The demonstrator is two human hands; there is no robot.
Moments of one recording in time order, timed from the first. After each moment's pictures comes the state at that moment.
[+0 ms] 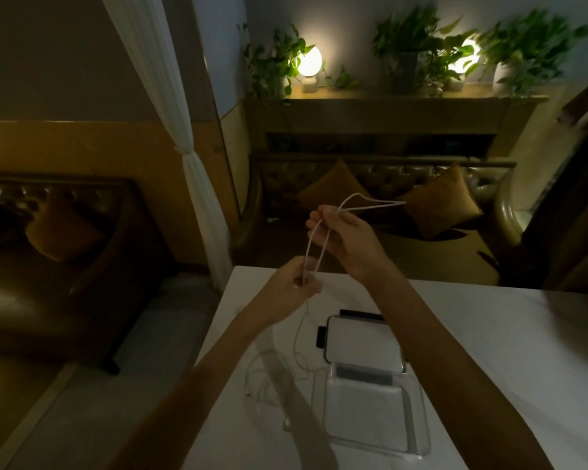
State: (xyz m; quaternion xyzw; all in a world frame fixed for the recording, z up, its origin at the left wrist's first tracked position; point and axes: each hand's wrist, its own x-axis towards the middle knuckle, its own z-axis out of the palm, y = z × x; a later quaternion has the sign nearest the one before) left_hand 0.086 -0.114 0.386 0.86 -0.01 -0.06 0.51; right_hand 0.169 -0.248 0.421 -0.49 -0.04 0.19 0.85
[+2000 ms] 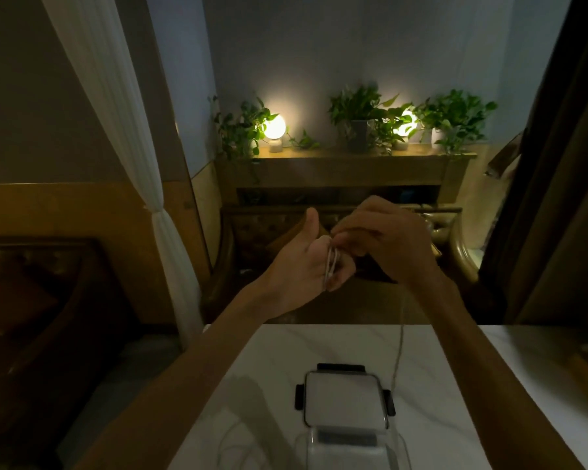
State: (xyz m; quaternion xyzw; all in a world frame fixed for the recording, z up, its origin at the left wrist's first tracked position) left_hand 0.128 -0.172 0.513 0.57 -0.25 -0.24 0.75; right_hand 0.157 -0.343 0.532 -0.81 -0.38 -0.36 0.27
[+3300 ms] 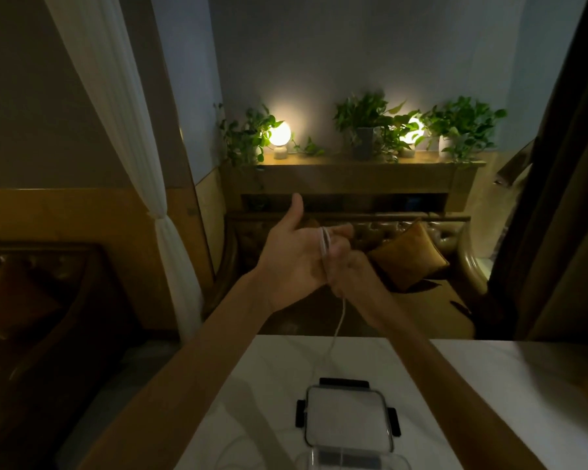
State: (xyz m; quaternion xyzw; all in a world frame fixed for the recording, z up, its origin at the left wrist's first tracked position) left_hand 0.155 -0.168 0.537 0.43 -0.20 -0.27 0.83; right_hand 0.170 -0.298 0.492 -0.77 -0.21 0.02 0.61
